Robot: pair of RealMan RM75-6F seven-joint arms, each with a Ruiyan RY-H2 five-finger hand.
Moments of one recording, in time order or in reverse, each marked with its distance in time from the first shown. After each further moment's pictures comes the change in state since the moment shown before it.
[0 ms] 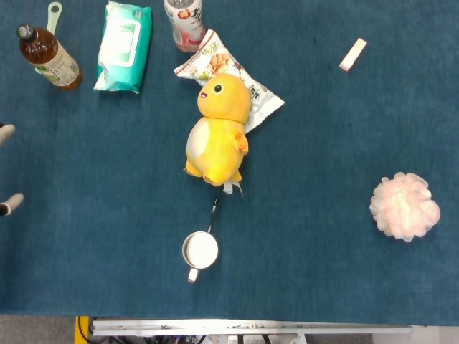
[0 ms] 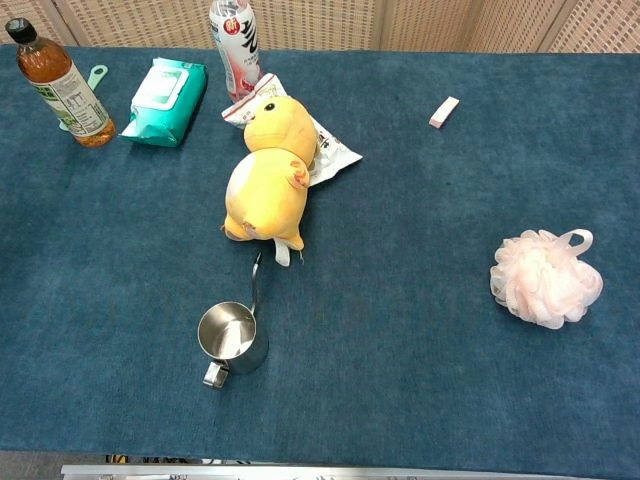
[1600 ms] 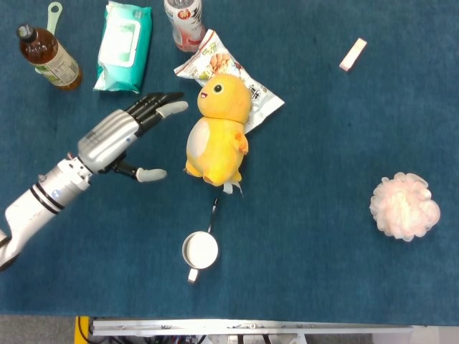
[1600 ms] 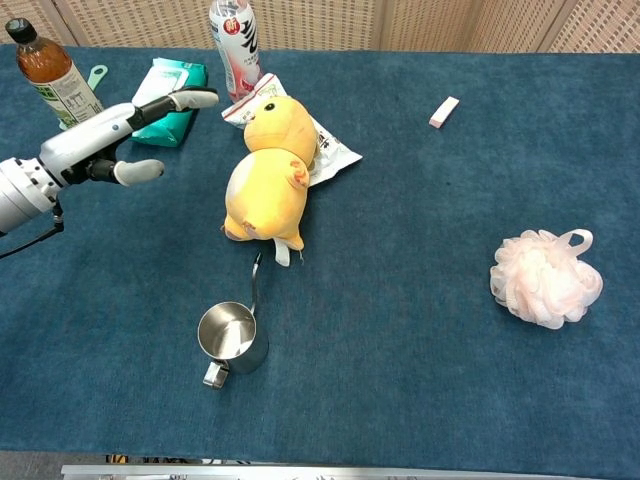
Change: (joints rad) left arm -0.485 -0.515 0.078 0.737 0.301 -0.025 -0.993; right arm -0.024 0.048 0.020 -0.105 0.091 0.008 -0.080
